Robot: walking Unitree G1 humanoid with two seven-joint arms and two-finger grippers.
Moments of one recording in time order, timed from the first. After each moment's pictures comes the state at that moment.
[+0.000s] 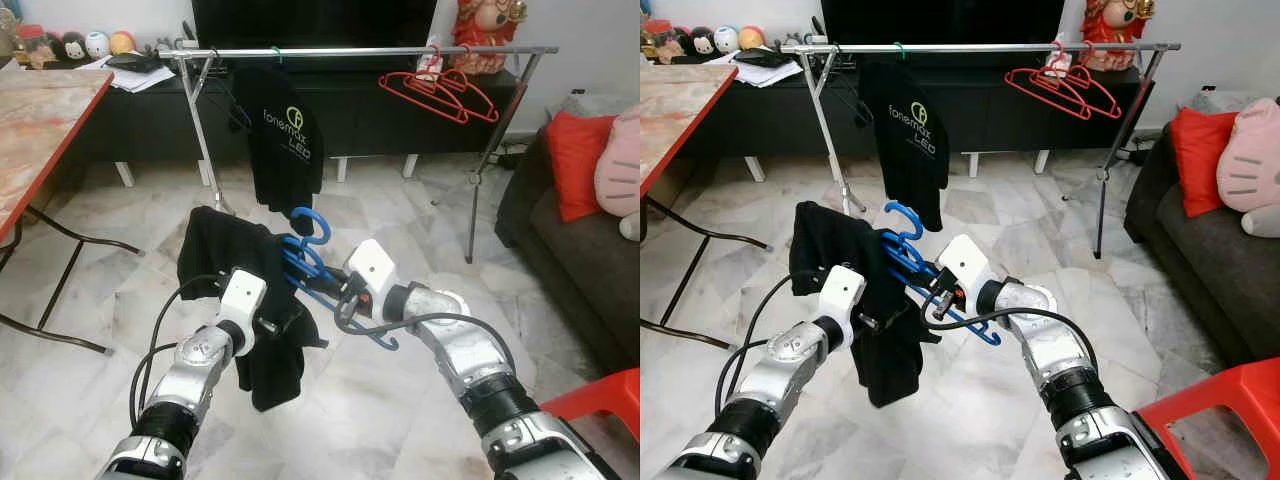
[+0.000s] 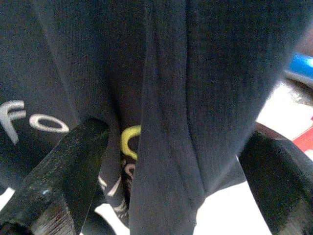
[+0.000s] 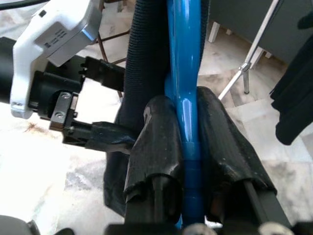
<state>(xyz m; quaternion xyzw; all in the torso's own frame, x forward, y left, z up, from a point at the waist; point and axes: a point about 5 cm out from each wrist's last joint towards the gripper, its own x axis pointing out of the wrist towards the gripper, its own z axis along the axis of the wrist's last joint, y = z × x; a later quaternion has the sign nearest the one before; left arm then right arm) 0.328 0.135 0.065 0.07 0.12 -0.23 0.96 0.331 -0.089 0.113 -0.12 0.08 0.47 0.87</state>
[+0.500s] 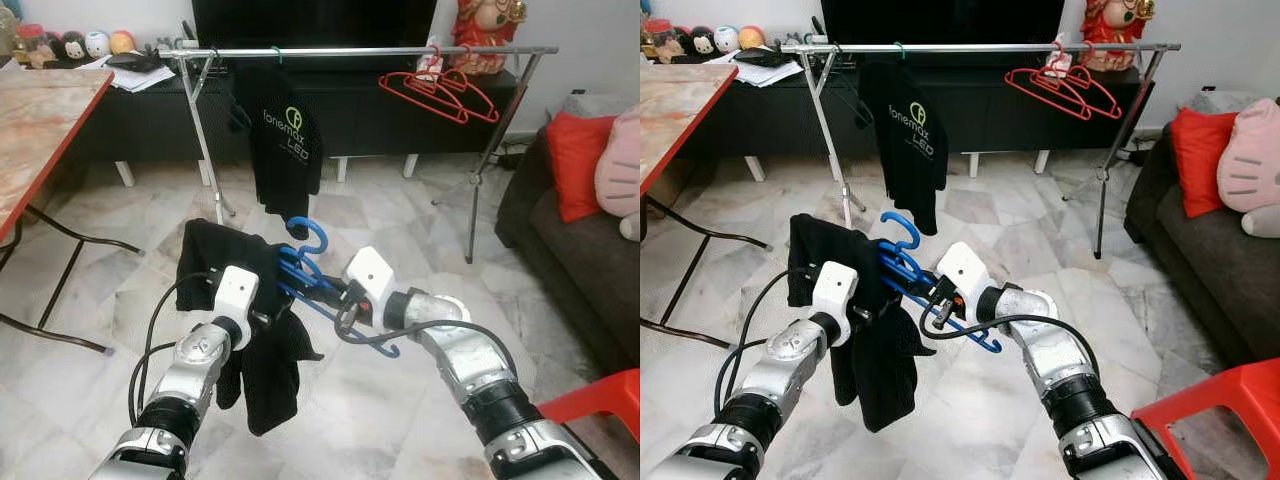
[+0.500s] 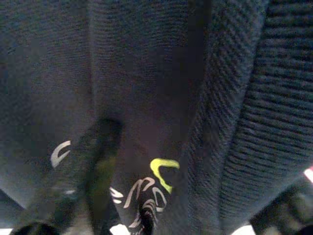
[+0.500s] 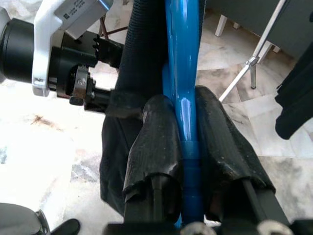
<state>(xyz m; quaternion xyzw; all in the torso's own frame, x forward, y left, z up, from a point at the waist) 0.334 0.144 0.065 0.07 0.11 -0.19 0.97 0.326 -0.092 0.110 -0.12 0.09 0.47 0.87</state>
